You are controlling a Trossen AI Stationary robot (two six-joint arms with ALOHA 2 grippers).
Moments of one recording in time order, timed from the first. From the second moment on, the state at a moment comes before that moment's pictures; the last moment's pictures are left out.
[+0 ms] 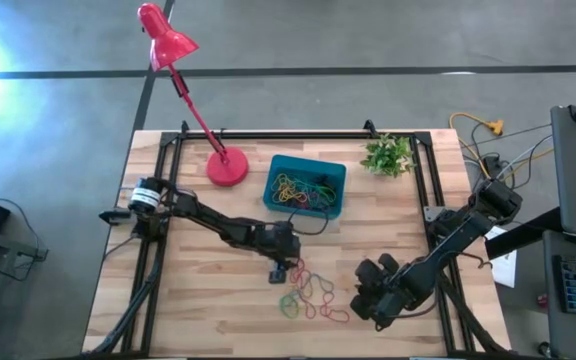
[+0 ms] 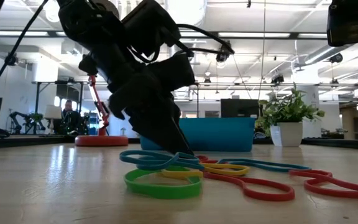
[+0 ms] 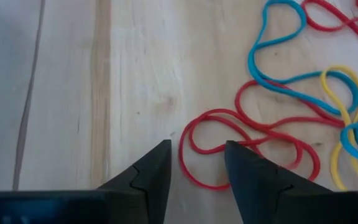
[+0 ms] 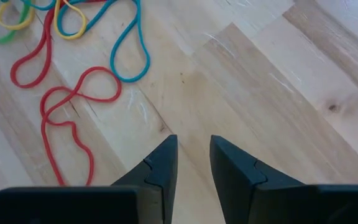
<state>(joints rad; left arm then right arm) -0.17 1.95 1.00 0.12 0.03 -0.11 0.77 1.66 0.94 -0.62 0.43 1.46</state>
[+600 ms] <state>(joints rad) -0.18 1.95 1.00 0.10 0.03 -0.16 0.77 1.66 0.94 -0.62 0.46 1.46</state>
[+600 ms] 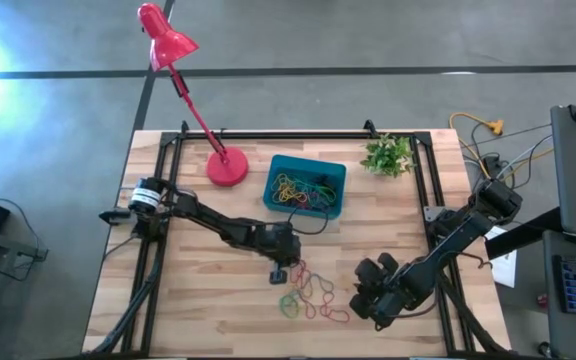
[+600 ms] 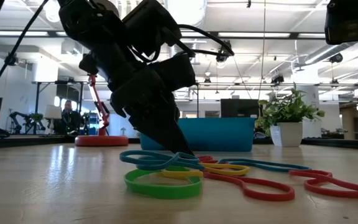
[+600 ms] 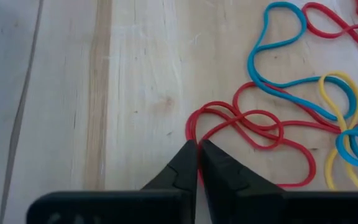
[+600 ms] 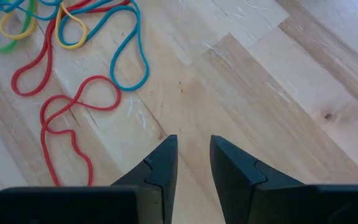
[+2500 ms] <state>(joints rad) 0.13 1.56 1.04 0.15 -0.12 0.06 0.76 1.66 0.94 -0.61 0.53 1.46</state>
